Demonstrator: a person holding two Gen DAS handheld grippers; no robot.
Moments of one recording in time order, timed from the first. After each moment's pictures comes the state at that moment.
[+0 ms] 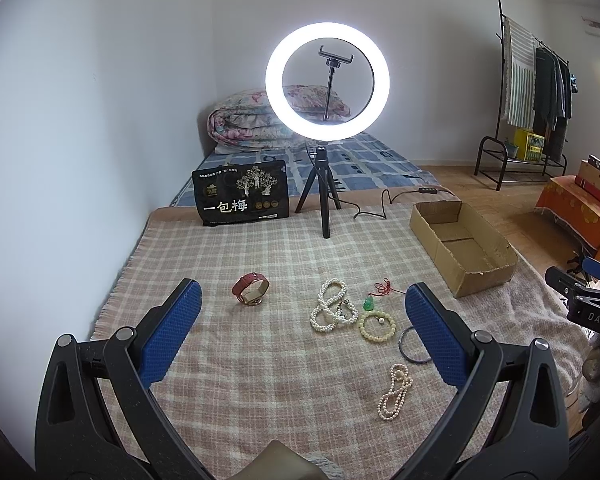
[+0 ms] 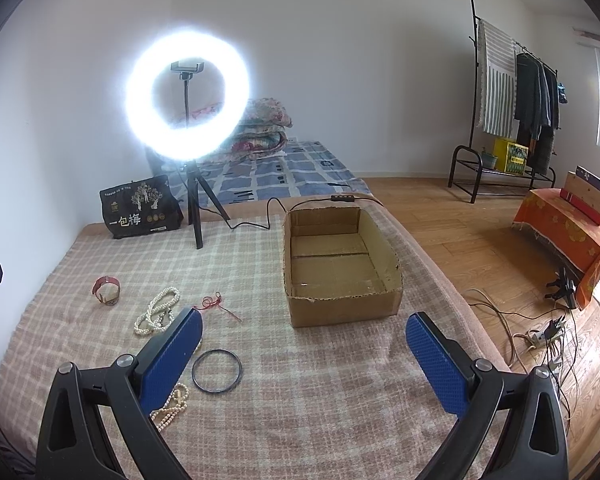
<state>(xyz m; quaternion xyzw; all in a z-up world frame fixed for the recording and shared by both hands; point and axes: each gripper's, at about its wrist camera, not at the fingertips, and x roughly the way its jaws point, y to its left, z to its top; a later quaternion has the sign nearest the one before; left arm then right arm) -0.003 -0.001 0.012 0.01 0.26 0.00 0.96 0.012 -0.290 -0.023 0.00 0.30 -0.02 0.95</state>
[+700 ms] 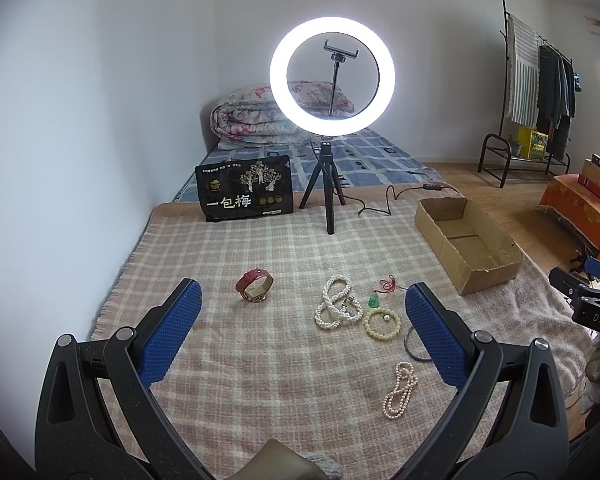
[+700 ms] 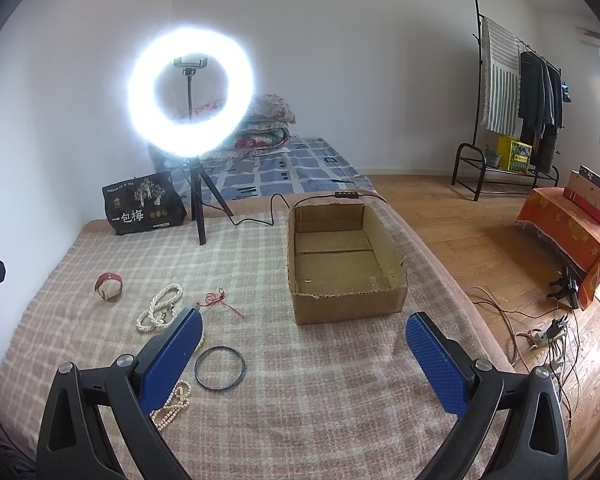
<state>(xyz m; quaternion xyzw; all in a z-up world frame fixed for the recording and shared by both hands) -0.002 0.003 0.009 0.01 0.27 0.01 0.96 0.015 -0.286 -0.029 0.01 0.31 -0.01 0.95</state>
